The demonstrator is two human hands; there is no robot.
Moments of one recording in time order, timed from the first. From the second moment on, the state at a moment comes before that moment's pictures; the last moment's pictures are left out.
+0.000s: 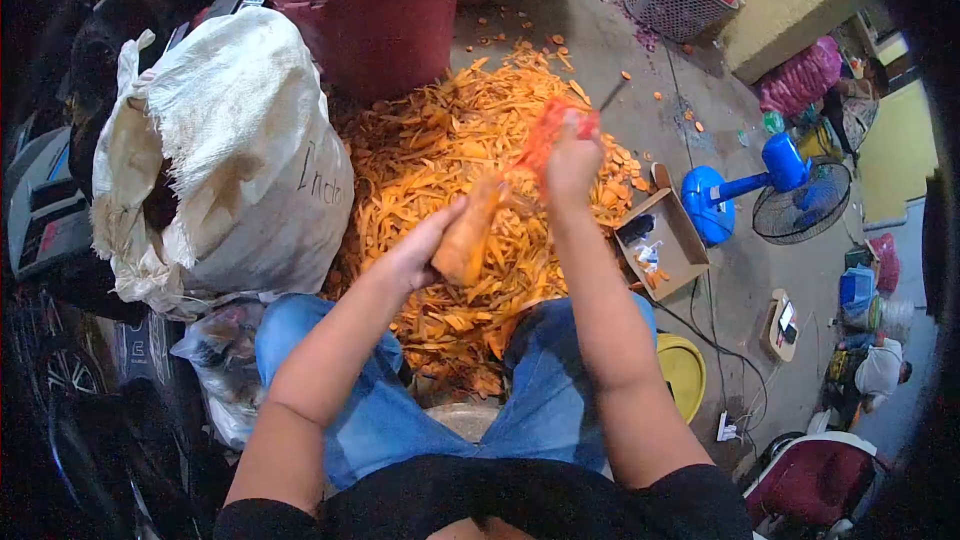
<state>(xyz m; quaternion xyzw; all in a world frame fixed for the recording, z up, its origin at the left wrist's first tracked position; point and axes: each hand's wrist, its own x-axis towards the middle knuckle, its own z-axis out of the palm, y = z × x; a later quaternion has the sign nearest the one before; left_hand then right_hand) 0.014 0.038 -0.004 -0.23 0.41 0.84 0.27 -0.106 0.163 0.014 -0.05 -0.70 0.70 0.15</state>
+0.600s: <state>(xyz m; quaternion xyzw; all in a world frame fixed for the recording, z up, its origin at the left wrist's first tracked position) 0.007 0.032 -0.008 -0.23 0.35 0.86 0.29 -0.096 0.156 0.004 0.00 -0.76 0.62 0.18</state>
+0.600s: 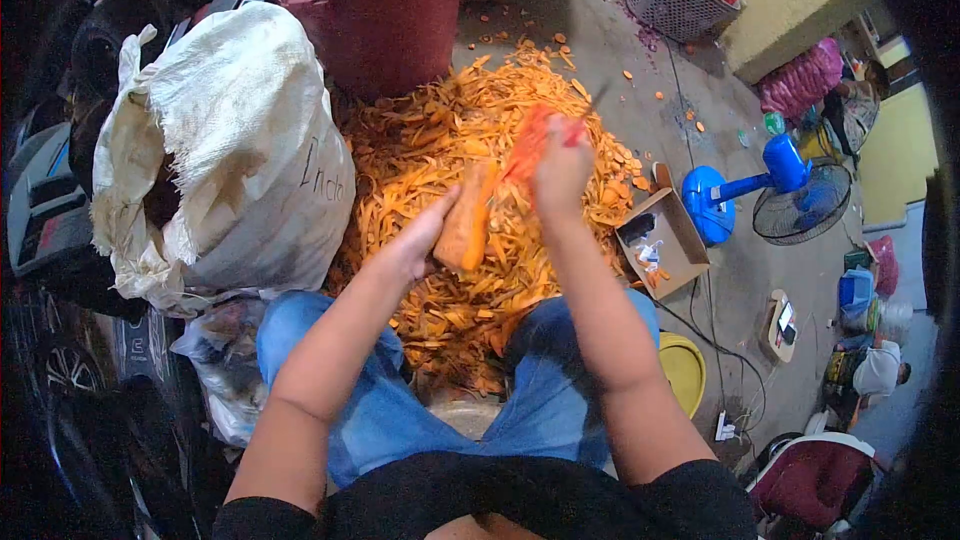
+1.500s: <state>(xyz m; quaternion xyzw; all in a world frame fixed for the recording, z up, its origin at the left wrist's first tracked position) 0.021 0.045 0.015 -0.22 0.48 0.78 0.33 -0.128 0.172 -0.008 -0.10 -0.80 0.55 0.21</state>
